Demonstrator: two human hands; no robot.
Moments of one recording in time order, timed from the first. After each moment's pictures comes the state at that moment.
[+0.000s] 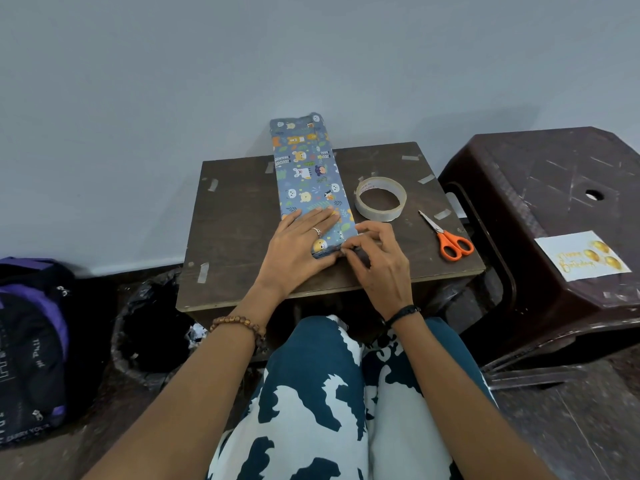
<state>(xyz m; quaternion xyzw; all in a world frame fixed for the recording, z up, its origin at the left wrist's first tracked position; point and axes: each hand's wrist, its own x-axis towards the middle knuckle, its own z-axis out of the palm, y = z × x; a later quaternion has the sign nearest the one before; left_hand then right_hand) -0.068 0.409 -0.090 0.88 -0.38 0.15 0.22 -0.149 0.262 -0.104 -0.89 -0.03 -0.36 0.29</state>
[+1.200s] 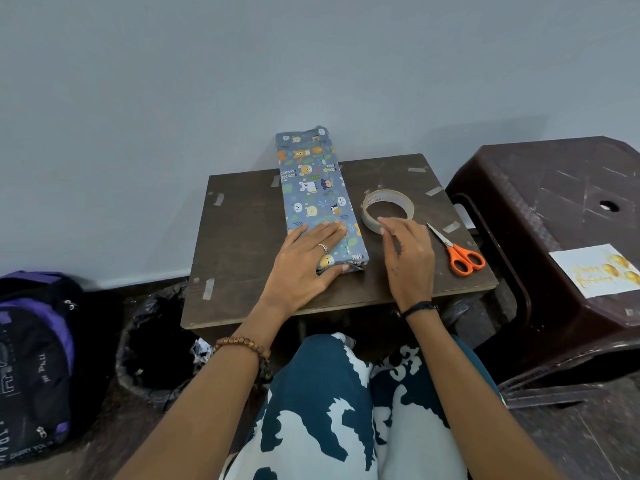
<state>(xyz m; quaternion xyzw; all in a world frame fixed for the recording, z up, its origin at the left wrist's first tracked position) -0.068 0.411 -0.094 0.88 -0.39 0.15 0.23 -0.126 0.241 -0.098 -0.85 0.10 -0.39 0.33</state>
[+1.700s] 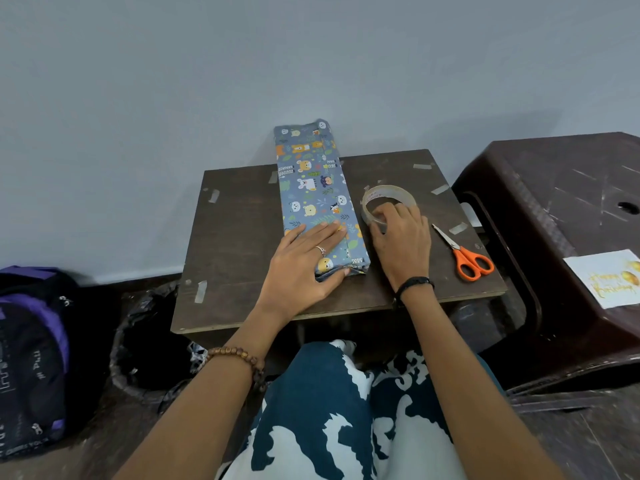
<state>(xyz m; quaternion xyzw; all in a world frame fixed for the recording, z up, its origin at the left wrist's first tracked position) -0.066 0.406 -0.099 0.87 -0.38 0.21 0.25 -0.081 0.227 -0.096 -0.93 0.12 -0.32 0.13</state>
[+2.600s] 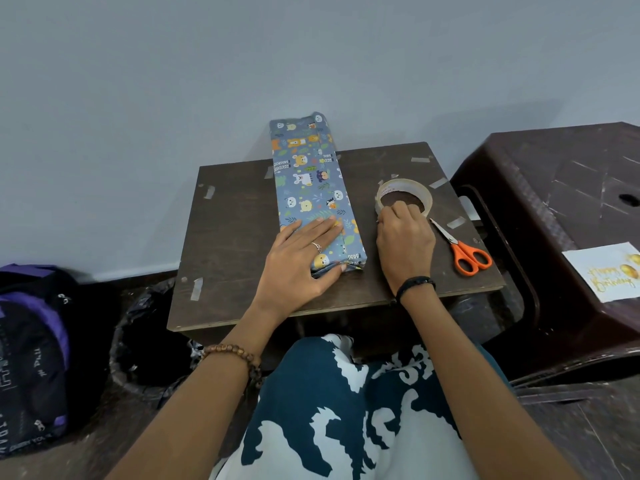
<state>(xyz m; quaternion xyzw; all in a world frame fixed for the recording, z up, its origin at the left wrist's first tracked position) -0.066 0.407 -0.099 0.86 -0.38 0.21 0.26 -0.089 0.229 -0.094 -0.94 0.12 -0.31 0.02</state>
